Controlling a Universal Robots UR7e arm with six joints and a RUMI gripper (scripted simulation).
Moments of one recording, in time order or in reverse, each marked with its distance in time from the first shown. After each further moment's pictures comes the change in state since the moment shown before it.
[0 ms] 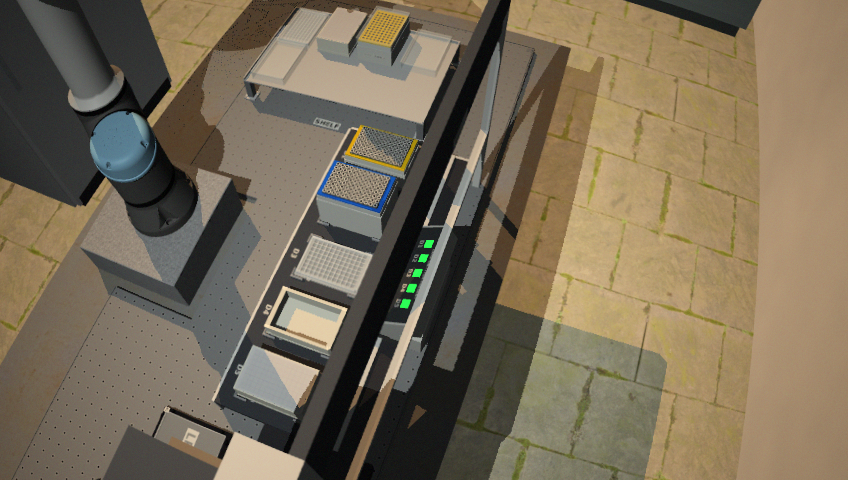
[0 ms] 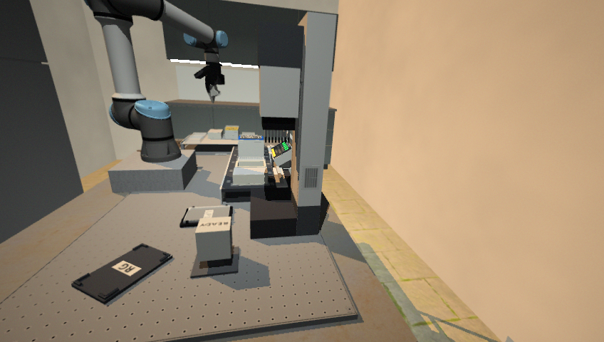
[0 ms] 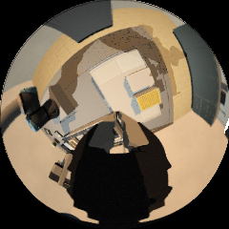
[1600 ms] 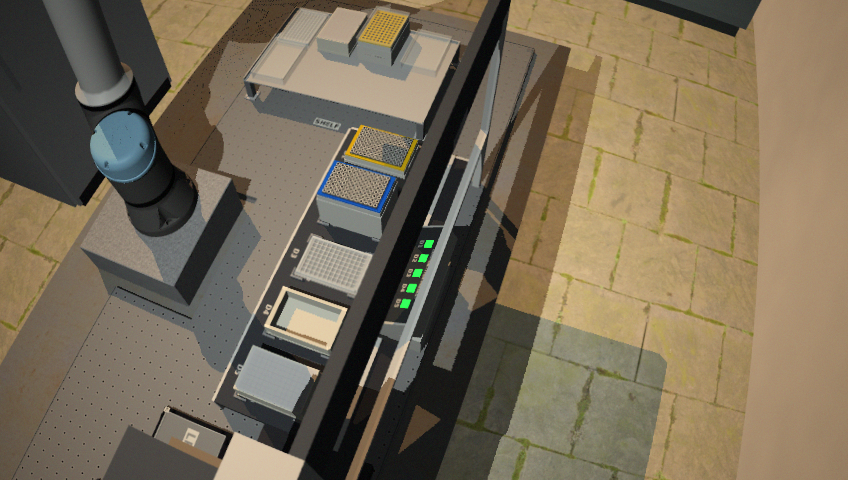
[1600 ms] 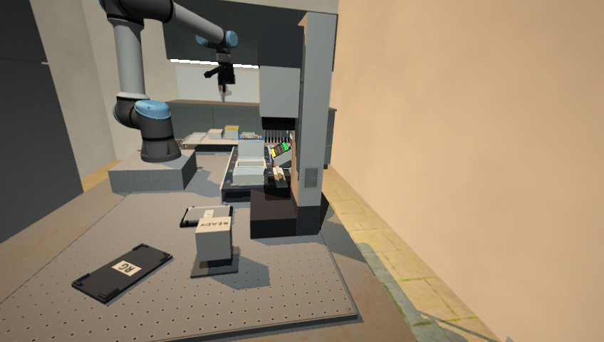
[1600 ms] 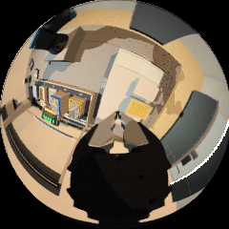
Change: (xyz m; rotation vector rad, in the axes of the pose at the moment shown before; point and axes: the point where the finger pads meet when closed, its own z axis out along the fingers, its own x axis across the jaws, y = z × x) arm 0.025 0.056 -0.006 0.000 0.000 -0.841
